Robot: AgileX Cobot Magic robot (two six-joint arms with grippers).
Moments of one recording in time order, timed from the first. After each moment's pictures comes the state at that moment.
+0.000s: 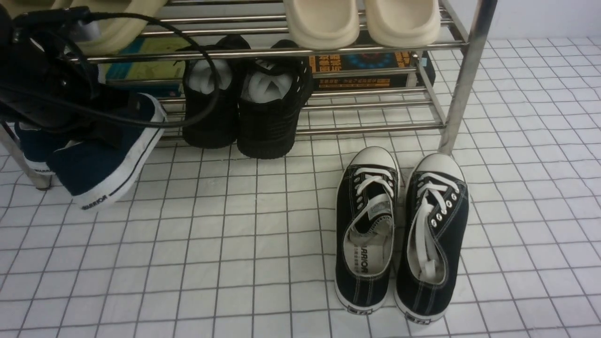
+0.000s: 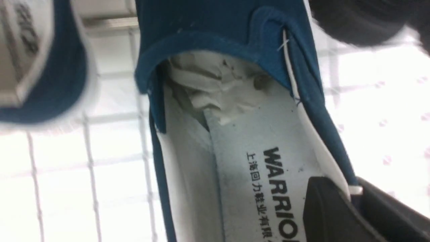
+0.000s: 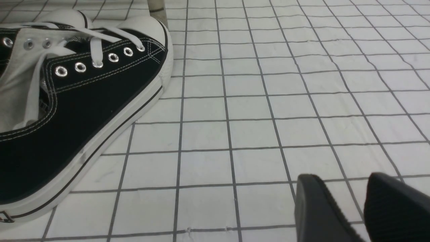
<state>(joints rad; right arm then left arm) -0.02 -0.01 0.01 0.04 0.39 0.01 -0.03 1.52 -1.35 -0.19 1.00 0.14</state>
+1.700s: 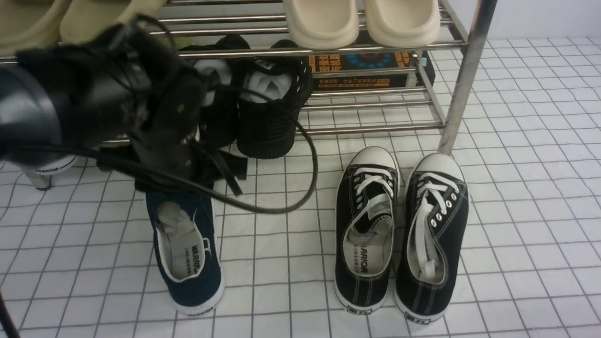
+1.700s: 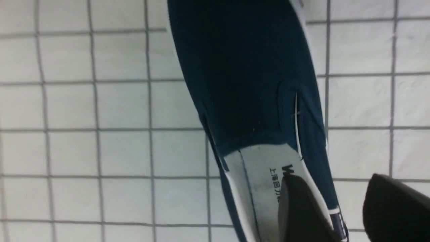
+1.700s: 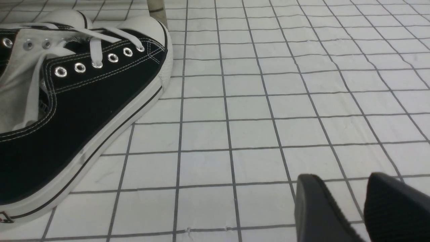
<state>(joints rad) -0.02 -0.01 0.01 0.04 0.39 0.01 -0.54 1.58 -1.26 0.40 0.99 -0.63</state>
